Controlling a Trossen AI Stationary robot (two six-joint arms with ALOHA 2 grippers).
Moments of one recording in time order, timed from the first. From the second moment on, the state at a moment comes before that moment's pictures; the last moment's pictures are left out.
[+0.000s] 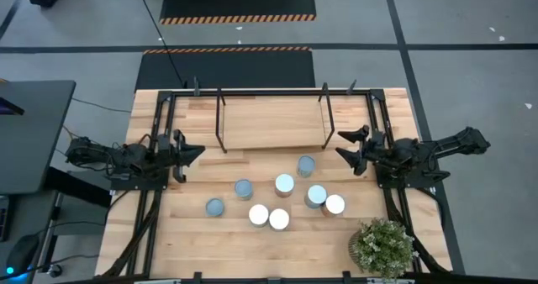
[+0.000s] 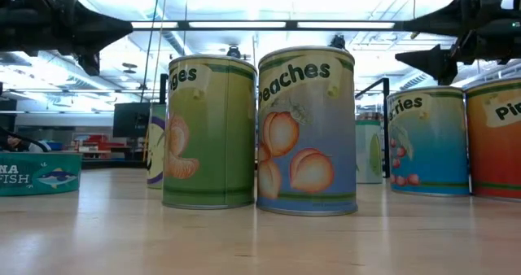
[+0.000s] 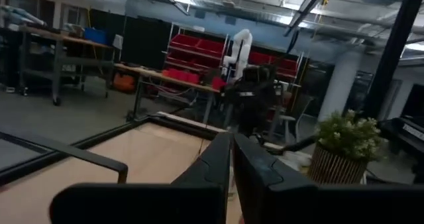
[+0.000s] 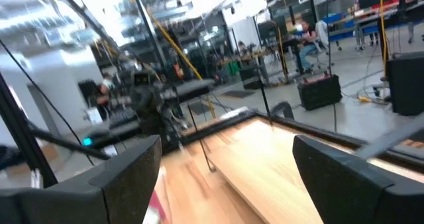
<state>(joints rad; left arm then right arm) -0.25 0.01 0.01 0.21 -0.50 -0.18 0.21 0.18 0.01 0.37 0.54 0.21</state>
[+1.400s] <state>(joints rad) -0.27 0.92 0.39 0.29 -0.19 -0.13 0.16 0.33 0.05 0.50 0.37 0.14</state>
